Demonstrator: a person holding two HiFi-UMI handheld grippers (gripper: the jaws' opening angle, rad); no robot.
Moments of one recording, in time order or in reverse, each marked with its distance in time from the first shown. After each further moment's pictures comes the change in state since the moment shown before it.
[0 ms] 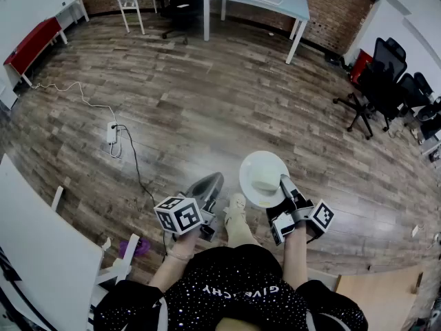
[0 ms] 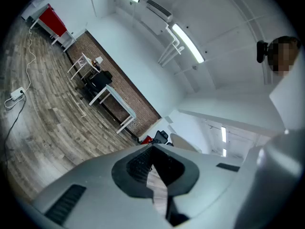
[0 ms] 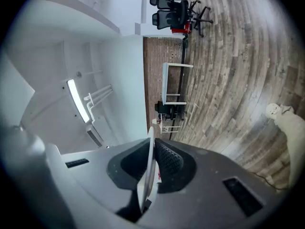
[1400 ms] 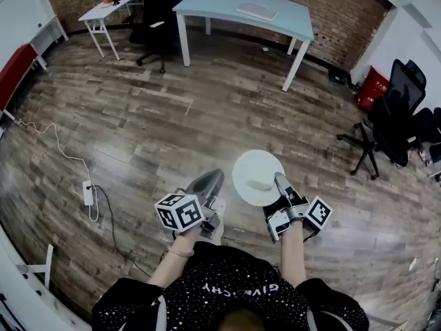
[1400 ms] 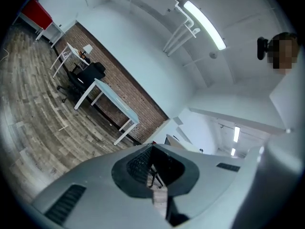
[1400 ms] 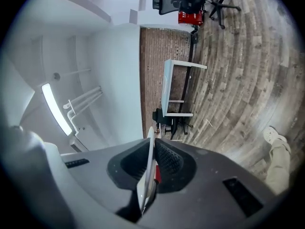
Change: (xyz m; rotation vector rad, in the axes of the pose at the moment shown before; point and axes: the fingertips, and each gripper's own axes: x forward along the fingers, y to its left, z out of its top) left arm 0.566 0.184 0.241 0.026 0.046 0.004; right arm 0.479 -0.039 0.409 -0.028 0.000 -0.032
